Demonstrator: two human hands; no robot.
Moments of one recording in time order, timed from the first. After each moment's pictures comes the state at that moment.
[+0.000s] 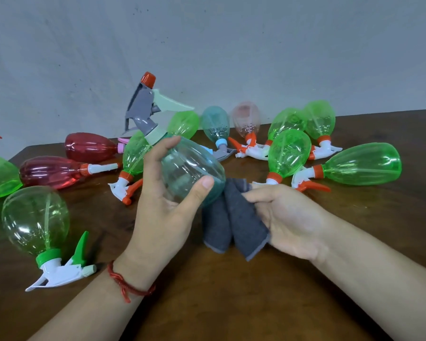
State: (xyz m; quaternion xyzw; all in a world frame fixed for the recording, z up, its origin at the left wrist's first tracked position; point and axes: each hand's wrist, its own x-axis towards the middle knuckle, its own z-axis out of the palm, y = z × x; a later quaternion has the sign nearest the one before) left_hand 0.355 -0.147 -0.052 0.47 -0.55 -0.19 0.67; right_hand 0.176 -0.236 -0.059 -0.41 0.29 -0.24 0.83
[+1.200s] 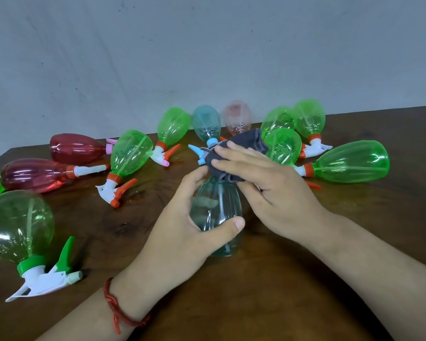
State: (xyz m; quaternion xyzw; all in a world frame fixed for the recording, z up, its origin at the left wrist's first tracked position) left_hand 0.332 -0.137 -0.059 0.59 -0.60 -0.26 0.47; right_hand 0.162 -0.254 -0.050 -0.90 0.22 -0.36 0.13
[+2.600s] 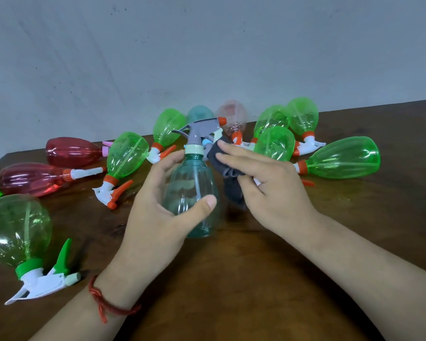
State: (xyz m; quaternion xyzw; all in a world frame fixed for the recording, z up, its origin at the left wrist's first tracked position) left_hand 0.349 -0.142 -0.056 0.57 -0.57 -0.19 0.57; right_hand 0.166 -0.254 -0.062 -0.82 0.24 -0.48 0.19
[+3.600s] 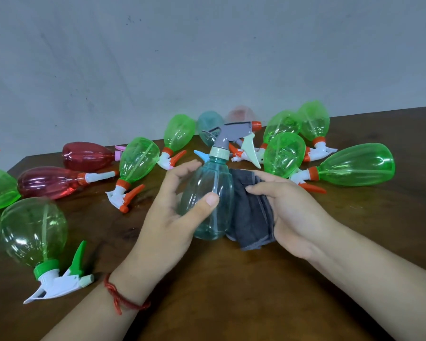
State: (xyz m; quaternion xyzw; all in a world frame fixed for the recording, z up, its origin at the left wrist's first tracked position) left_hand 0.359 -0.149 -0.062 0.54 -0.58 -0.25 0.56; right_hand 0.166 -0.239 -0.053 -0.43 0.31 -0.36 0.77
